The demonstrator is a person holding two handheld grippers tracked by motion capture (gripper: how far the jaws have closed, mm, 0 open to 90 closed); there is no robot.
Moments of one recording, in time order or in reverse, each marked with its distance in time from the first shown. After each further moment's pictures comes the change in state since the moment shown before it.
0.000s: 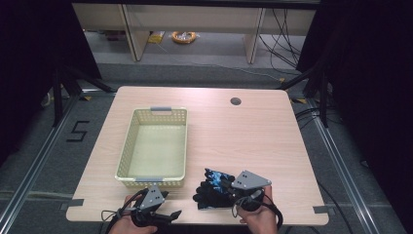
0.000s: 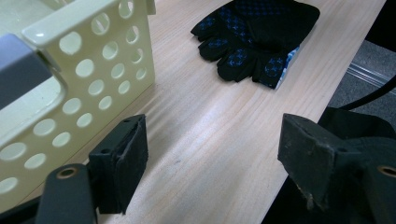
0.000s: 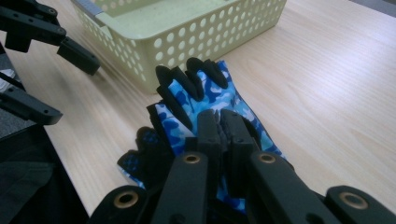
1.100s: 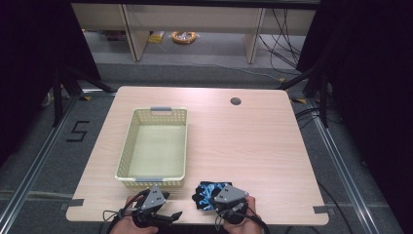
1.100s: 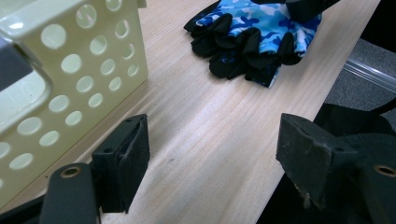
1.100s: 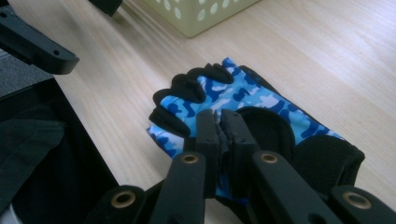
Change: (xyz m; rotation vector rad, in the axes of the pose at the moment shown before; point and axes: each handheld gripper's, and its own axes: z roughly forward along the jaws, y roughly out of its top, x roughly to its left) left arm -0.003 -0.002 0.003 0.012 -0.014 -0.009; right arm 0.035 -0.025 0.035 0.156 0.023 -0.033
